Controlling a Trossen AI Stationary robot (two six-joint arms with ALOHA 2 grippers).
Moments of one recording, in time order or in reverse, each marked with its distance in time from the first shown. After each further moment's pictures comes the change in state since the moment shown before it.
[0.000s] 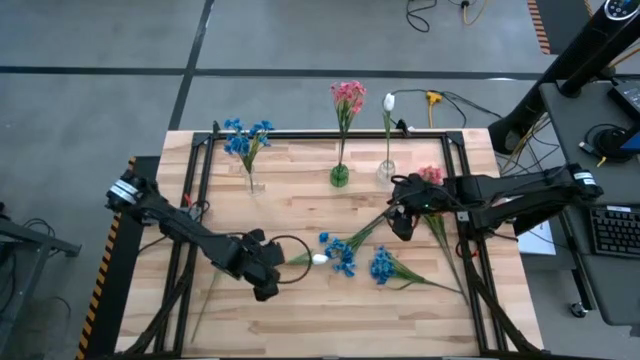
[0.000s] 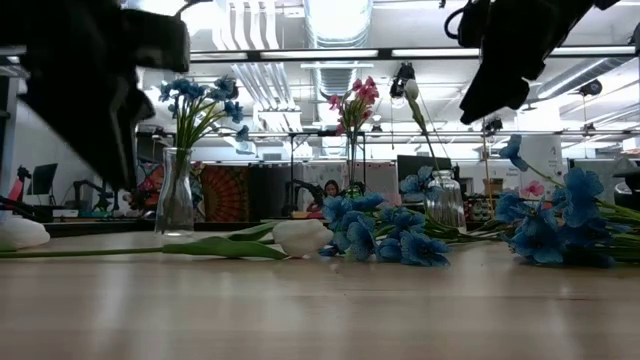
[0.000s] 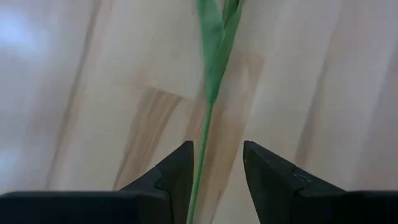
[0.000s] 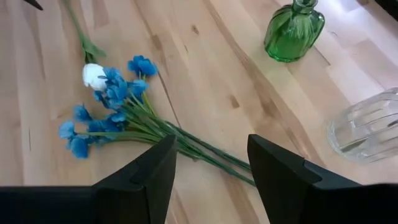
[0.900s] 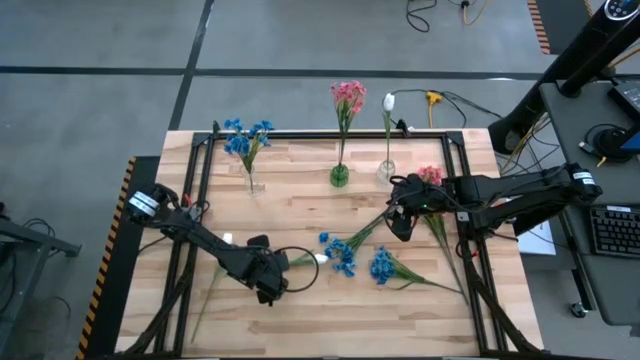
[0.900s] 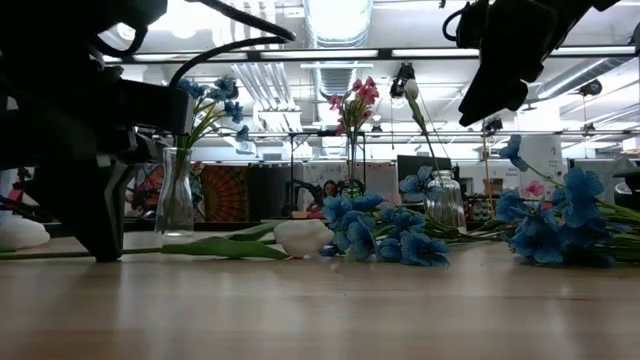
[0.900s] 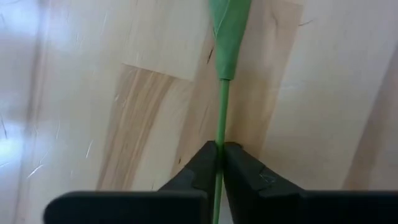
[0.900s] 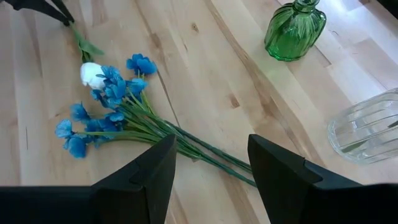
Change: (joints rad) left arm 0.006 0.181 0.002 0.033 0.000 0.024; right arm 0.000 0.010 0.000 0.005 0.000 -0.004
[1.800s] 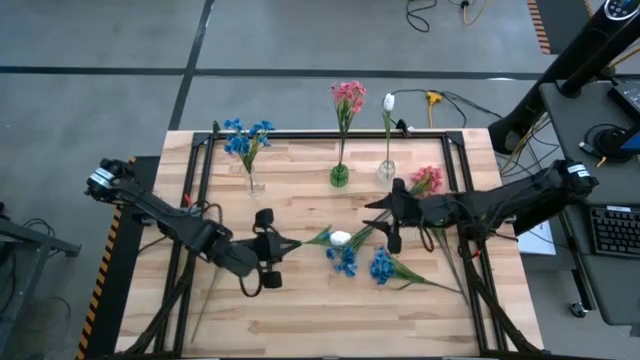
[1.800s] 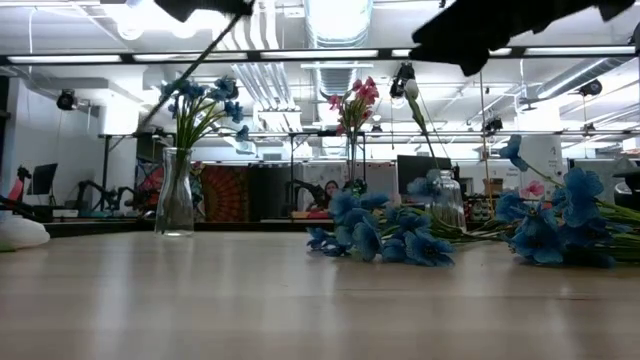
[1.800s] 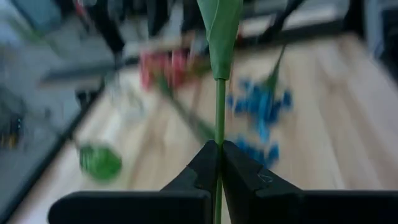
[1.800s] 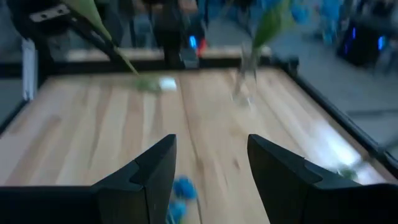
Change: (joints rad) left arm -0.005 -0.458 -0.054 0.551 -0.421 0.642; right arm 0.173 0.029 -0.183 0.792 0.166 -0.336
